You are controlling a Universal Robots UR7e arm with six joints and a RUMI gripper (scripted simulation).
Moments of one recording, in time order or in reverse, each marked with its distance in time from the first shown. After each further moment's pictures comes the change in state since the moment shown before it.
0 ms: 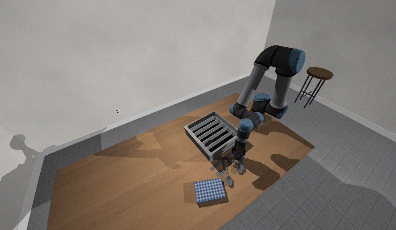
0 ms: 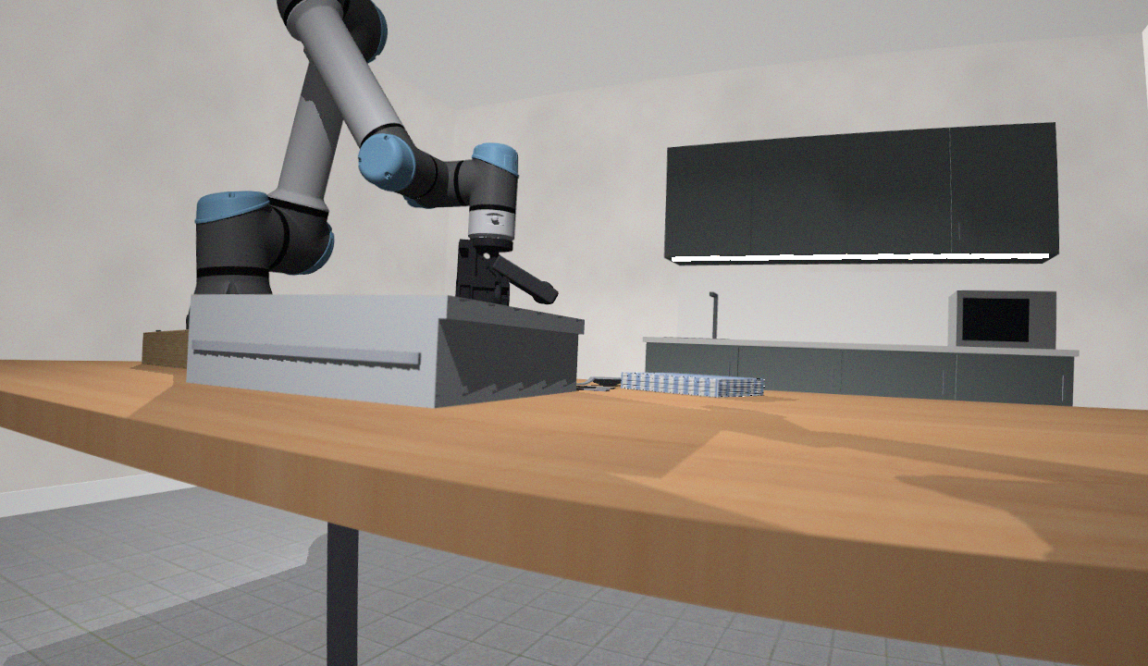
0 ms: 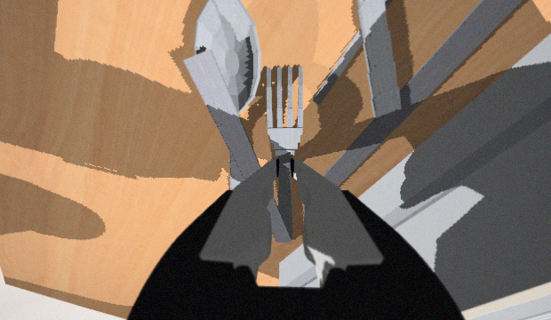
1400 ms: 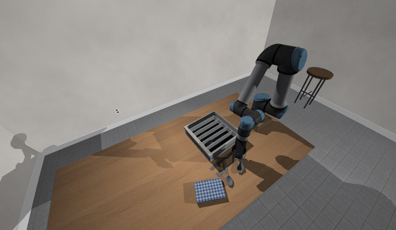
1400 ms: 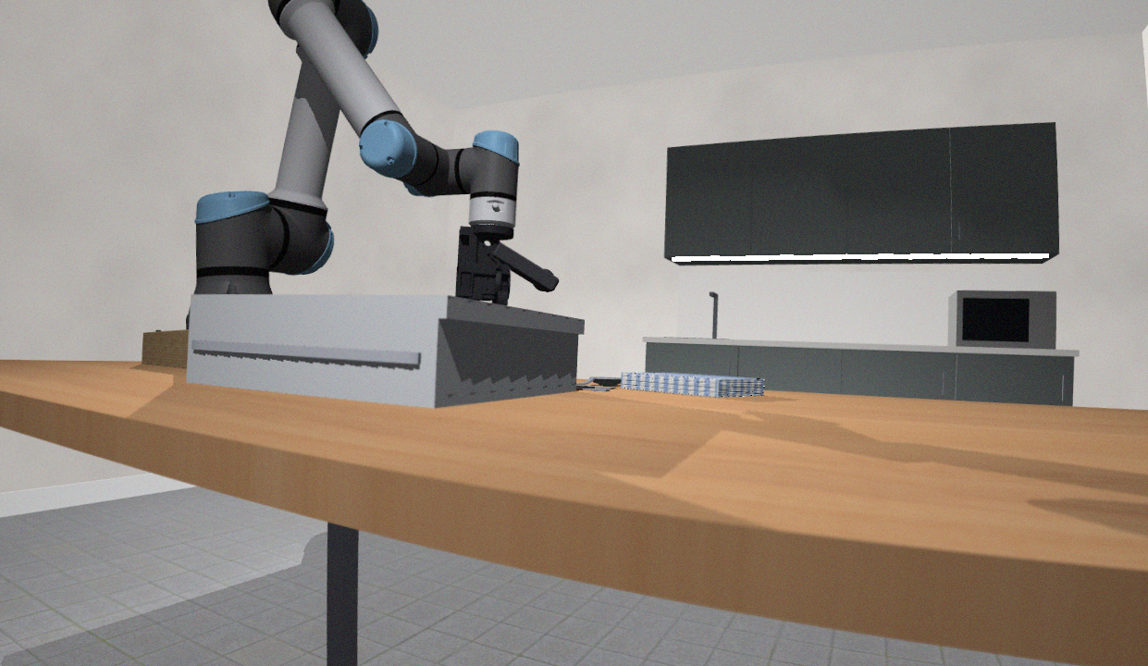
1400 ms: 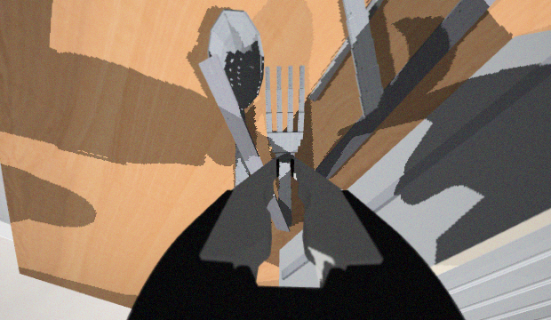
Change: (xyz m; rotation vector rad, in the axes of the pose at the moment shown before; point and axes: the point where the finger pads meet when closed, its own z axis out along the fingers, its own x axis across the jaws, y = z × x) arm 0.000 0.000 -0.020 0.000 0.000 0.000
